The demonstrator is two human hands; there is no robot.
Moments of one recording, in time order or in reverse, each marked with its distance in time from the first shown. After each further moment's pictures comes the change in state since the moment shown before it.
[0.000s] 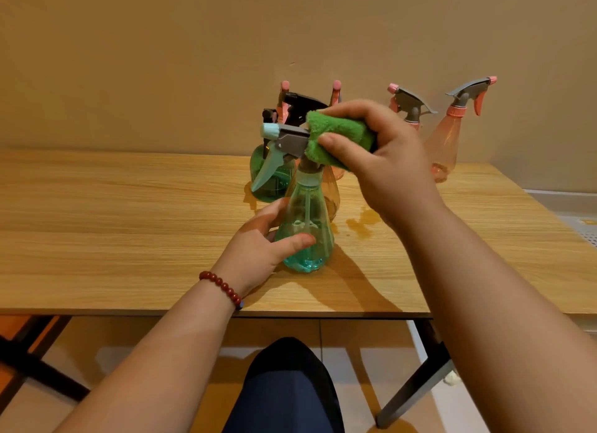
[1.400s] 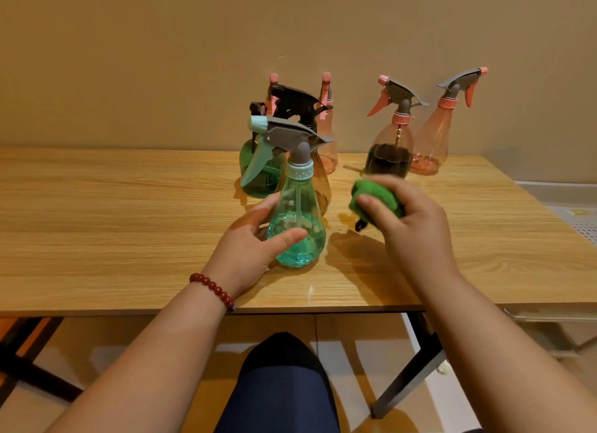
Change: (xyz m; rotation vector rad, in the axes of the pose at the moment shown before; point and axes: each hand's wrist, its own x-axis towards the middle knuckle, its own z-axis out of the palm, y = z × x) left_hand -0.002 -0.002 0.007 0.072 0.073 -0.005; right_hand -0.067 0.053 -0.026 -0.271 0.152 0.177
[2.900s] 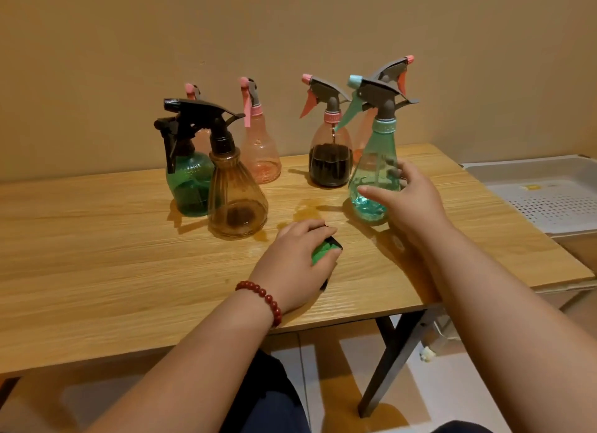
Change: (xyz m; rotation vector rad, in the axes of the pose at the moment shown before) left_hand 0.033 0.035 0.127 0.593 -0.284 0.214; right_hand 0.062 0.101 -0.079 -0.036 0.069 0.402
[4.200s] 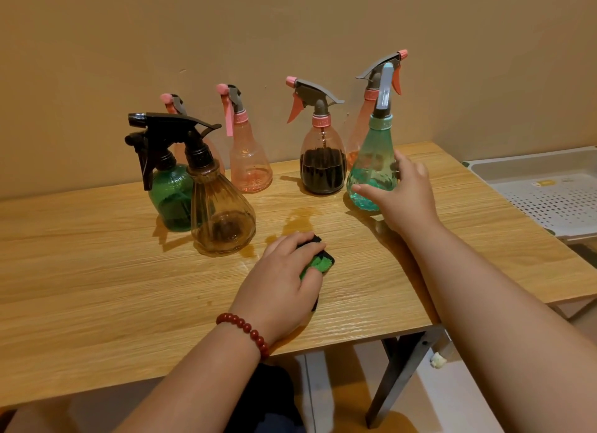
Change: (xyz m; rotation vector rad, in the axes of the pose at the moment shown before) left_hand 0.004 0.006 0.004 0.049 0.016 -0.033; right_hand 0.043 0.024 0.008 -0.165 0.105 -0.046
